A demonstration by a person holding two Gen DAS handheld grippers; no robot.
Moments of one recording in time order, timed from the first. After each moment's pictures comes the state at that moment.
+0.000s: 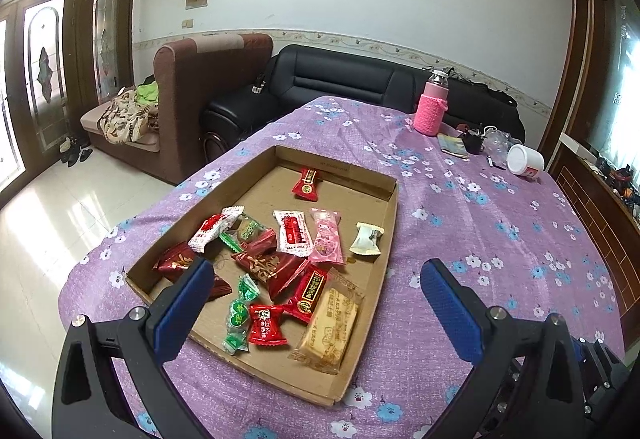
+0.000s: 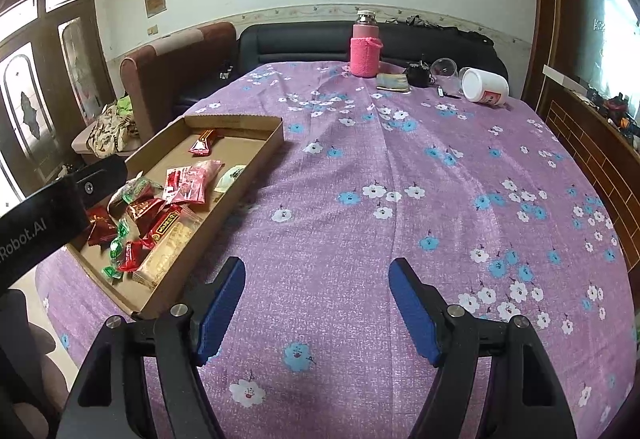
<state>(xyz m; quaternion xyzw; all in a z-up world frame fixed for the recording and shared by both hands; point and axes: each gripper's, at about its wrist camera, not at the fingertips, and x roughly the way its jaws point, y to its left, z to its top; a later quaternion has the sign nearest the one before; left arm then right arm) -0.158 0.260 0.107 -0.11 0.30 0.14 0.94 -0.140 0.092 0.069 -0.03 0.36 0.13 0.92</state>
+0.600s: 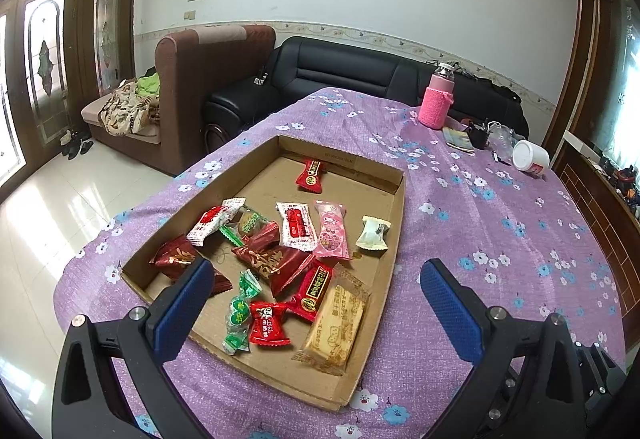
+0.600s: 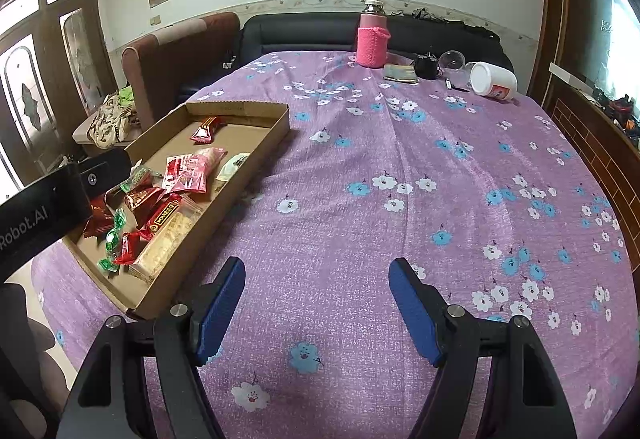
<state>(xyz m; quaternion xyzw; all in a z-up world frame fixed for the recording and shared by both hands) -0.153 0.264 0.101 -0.11 0.31 0.14 0.93 -0.135 0.100 0.060 -0.03 0.38 0.14 0.92</state>
